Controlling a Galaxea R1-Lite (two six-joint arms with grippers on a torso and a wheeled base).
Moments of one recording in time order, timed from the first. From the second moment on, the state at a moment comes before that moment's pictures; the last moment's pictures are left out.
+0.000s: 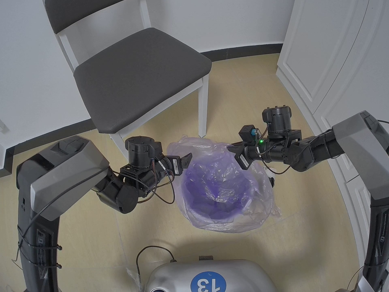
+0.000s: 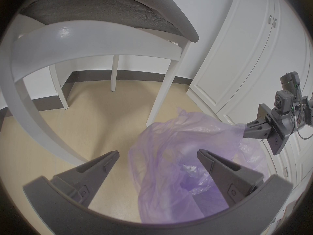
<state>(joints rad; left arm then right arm) -0.43 2.35 -1.20 -0.90 0.03 -0.20 0.40 2.29 -1.50 -0.35 0.25 -0.52</state>
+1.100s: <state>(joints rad) -0.44 2.29 -1.32 -0.59 0.03 -0.10 0.32 2.08 -1.10 -0.40 0.24 -0.41</state>
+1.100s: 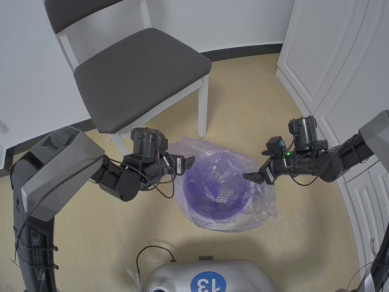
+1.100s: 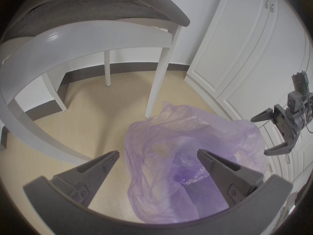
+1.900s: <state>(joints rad) -0.39 2.55 -1.80 -0.40 0.08 -0.07 0.21 2.28 -1.23 -0.53 0.22 -0.33</state>
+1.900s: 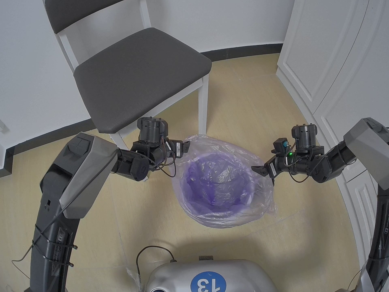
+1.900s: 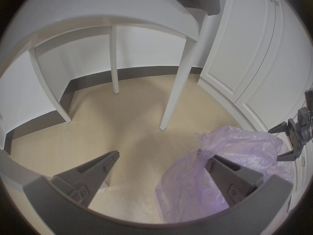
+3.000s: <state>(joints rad) -0.38 2.39 -1.39 -0.52 0.07 -0.11 0.22 2.18 -1.04 -0.55 0.21 -0.35</state>
